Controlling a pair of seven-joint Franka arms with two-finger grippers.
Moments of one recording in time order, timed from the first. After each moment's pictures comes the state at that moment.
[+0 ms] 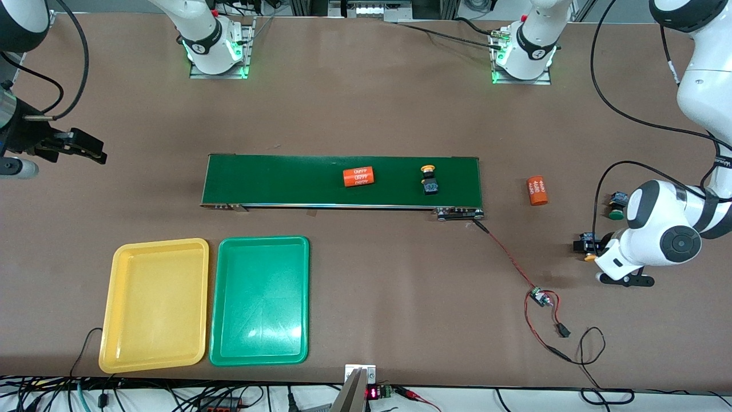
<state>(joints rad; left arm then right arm) 0.66 0.91 -0.64 -1.53 0.70 2.03 -0.18 0.15 0.08 -0.16 -1.61 0.00 1.66 0.01</state>
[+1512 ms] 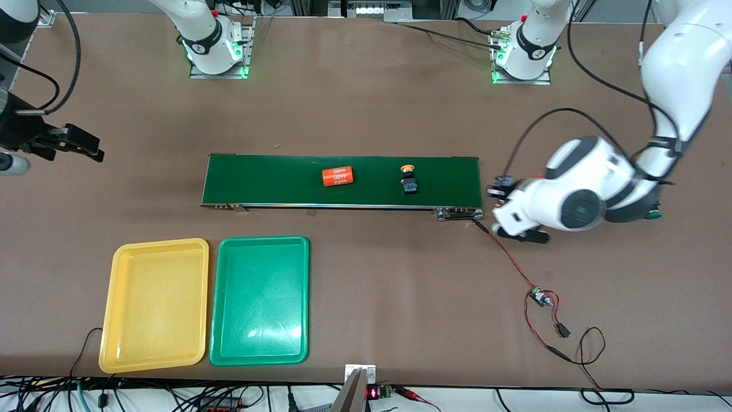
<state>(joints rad) 0.59 0.87 -1.15 -1.66 0.53 1.65 -0.58 0.14 0.07 -0.17 -1.56 0.02 1.63 0.00</state>
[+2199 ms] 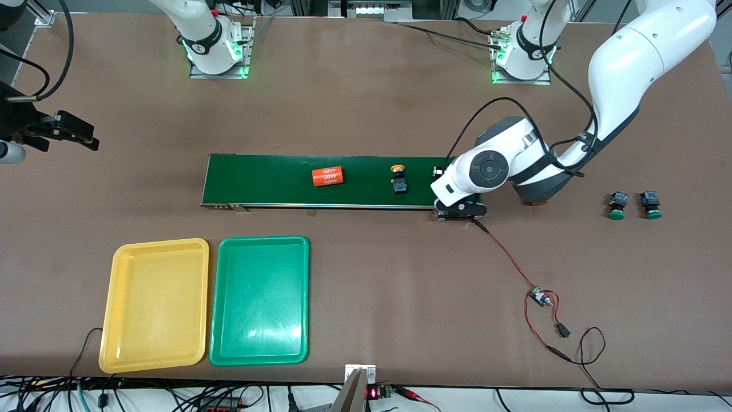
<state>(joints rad) 0.49 0.87 -1.14 -1.82 0.59 1.84 -0.79 0.14 0.06 -0.17 -1.54 0.02 1.56 -0.04</state>
